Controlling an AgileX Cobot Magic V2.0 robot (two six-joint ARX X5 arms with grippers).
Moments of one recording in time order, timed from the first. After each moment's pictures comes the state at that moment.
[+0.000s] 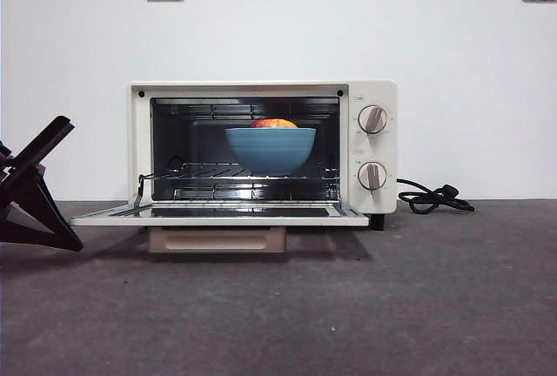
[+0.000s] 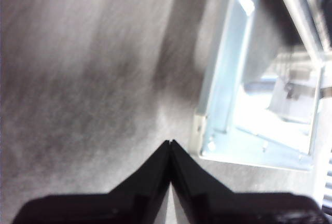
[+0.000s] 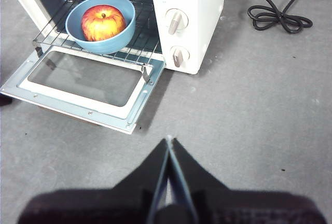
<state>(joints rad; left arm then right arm) 0.01 1.62 0.67 0.03 0.64 -0.67 0.36 0.82 1.06 -0.82 -0.02 0.04</state>
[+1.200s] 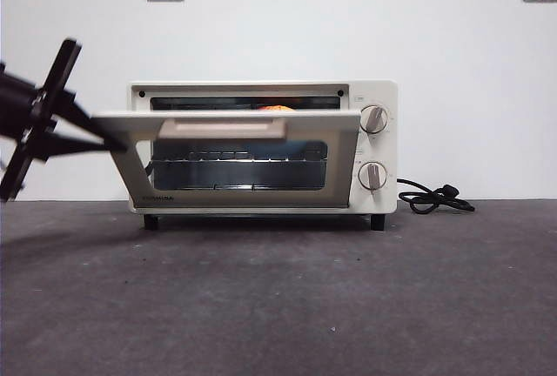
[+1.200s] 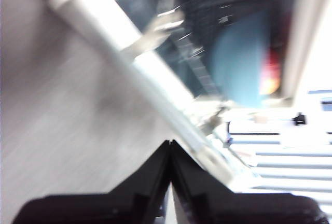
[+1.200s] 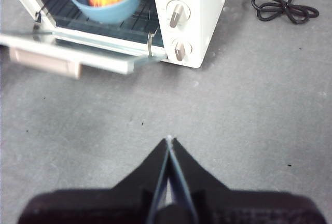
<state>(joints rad) 0.02 1.62 0.77 0.40 0.81 -0.99 0.36 0.85 1.06 -0.82 -0.03 0.06</state>
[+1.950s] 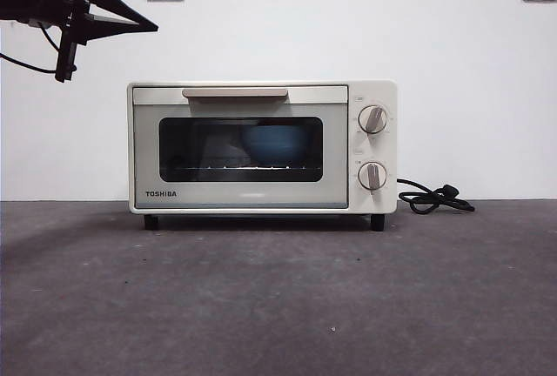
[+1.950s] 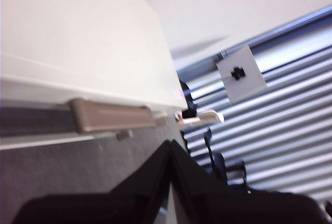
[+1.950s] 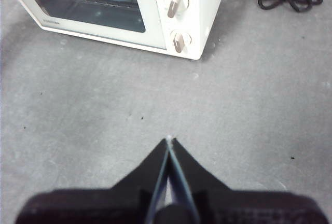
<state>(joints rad) 0.02 1.61 1.19 0.17 1.04 -0.86 0.36 0.88 1.06 -0.82 -0.03 0.08</state>
